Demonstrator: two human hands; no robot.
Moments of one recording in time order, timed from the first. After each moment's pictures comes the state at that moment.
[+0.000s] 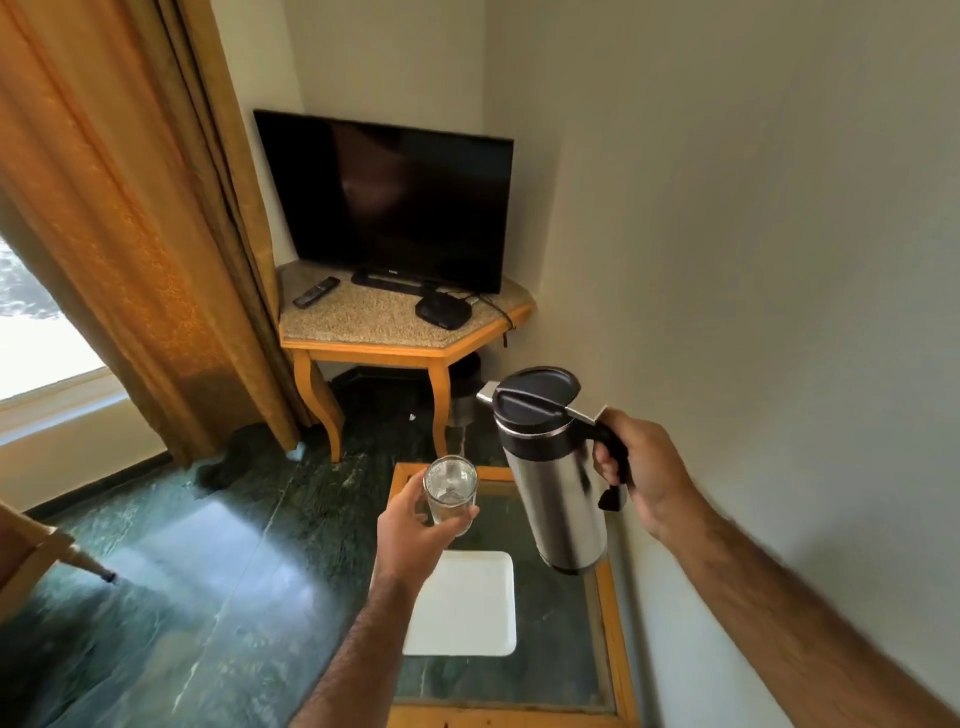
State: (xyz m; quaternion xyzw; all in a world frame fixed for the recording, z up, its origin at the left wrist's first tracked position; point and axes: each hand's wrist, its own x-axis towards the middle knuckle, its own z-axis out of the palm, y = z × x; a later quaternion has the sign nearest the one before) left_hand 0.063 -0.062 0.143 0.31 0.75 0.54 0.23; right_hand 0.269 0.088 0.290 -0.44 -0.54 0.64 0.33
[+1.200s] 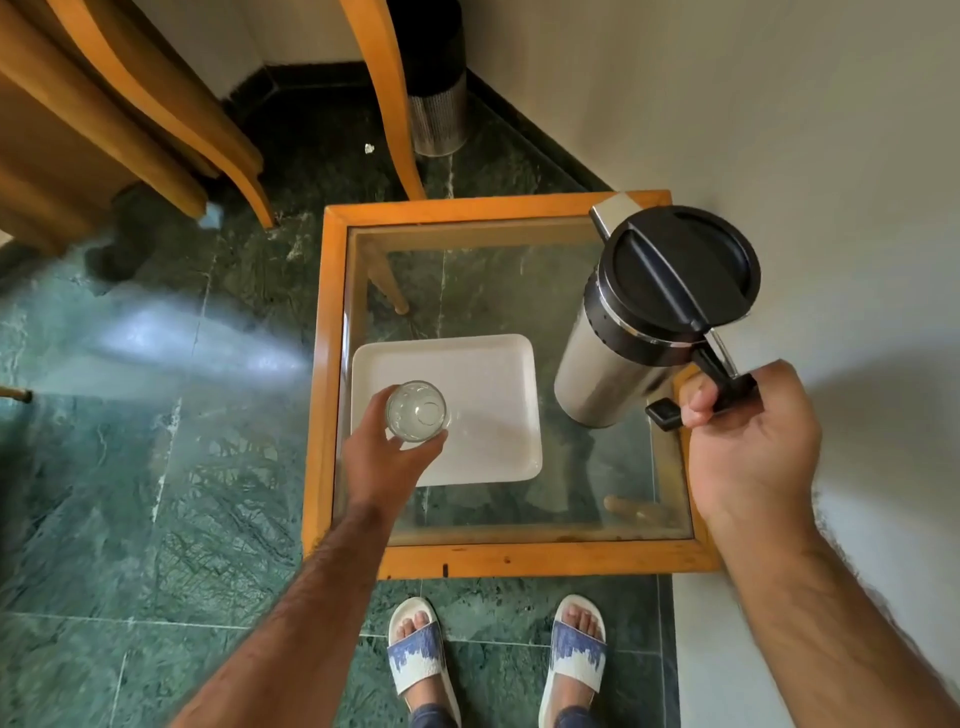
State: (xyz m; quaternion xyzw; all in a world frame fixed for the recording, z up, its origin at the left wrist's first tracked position) left_hand 0.049 -0.055 -0.257 0.24 0.83 0.41 0.30; right_hand 0.300 0.100 -0.127 -0.50 -0.33 0.63 0.50
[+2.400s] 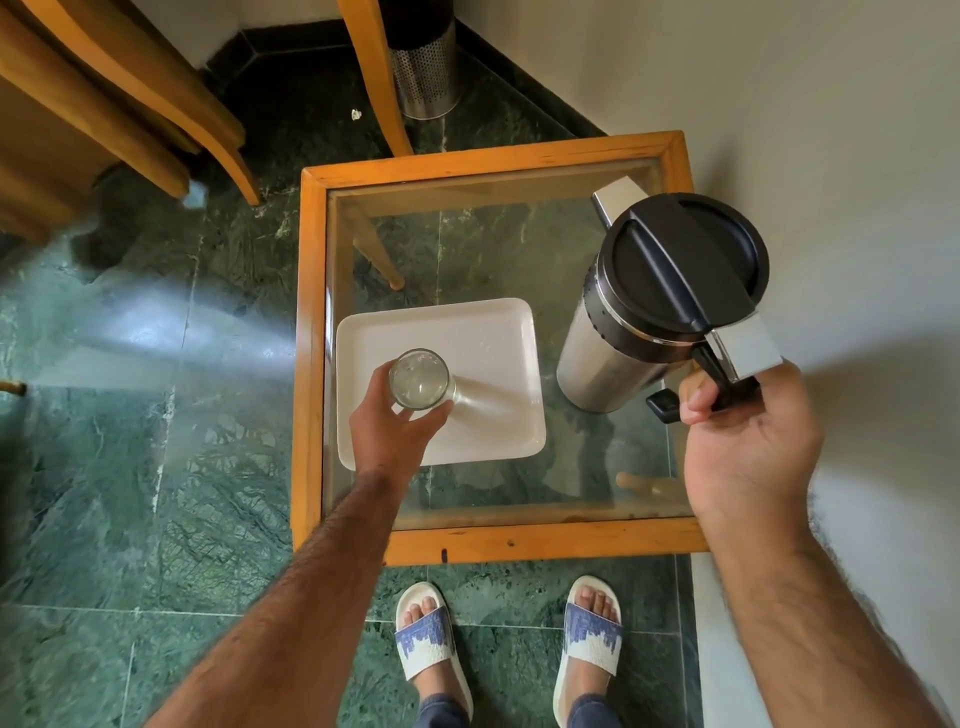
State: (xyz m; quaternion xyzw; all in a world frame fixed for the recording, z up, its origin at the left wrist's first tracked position) left_hand 0.063 -0.045 -0.296 0.23 0.84 0.39 0.30; right_hand 0.321 0.077 -0.194 -0.50 -0.35 0.61 0.51
